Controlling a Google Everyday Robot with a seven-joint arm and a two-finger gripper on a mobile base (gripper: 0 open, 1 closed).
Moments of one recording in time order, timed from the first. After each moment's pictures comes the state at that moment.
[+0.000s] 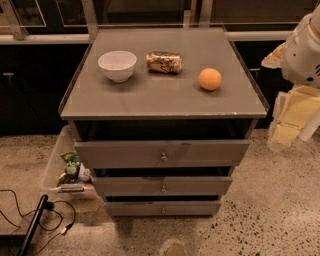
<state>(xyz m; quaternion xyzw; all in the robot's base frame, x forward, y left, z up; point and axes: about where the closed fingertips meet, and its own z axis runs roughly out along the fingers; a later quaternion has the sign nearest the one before) 0.438 -0.217 0.976 -0.60 0.78 -0.03 0.16</state>
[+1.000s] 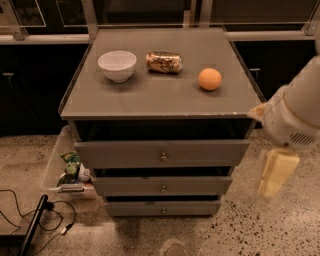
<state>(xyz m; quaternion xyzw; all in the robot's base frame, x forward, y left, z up) 0.403 -0.206 0.885 -0.61 0.78 0.00 0.13</state>
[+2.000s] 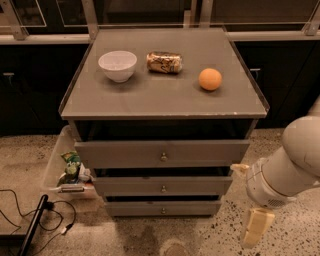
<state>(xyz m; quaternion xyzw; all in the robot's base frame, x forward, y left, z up) 0.370 -0.209 0.725 -0.64 0.76 0.06 0.13</state>
